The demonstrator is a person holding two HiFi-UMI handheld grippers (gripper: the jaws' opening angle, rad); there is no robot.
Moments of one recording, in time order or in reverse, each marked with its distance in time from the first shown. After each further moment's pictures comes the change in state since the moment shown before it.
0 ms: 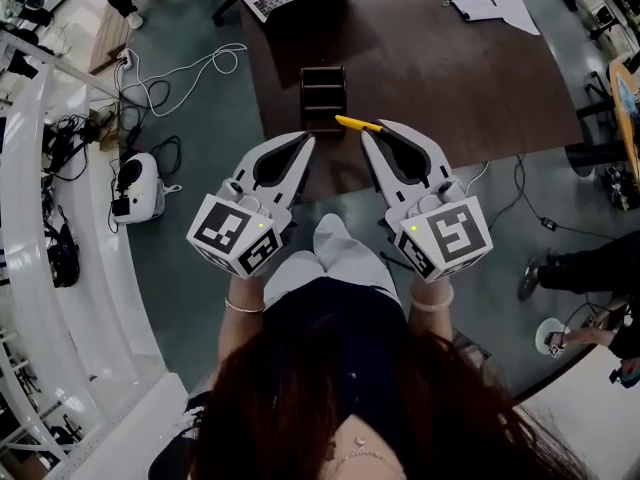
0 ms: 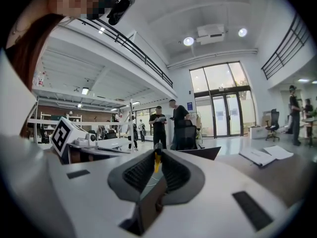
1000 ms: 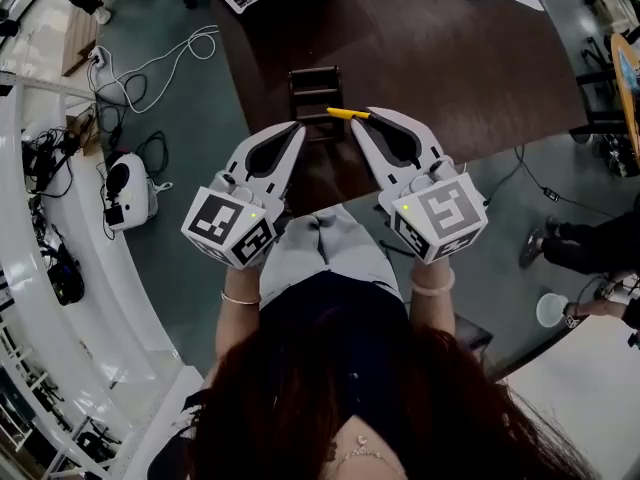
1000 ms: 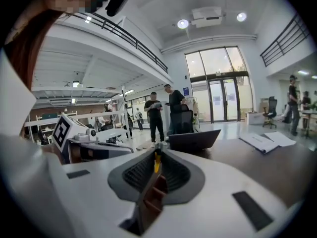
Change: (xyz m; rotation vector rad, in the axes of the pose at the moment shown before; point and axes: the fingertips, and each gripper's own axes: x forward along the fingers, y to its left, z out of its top) left arm 0.053 0.070 -0.027 -0.093 0.088 -0.040; right arm 0.073 -0.047 -0.046 0.065 0.165 -0.020
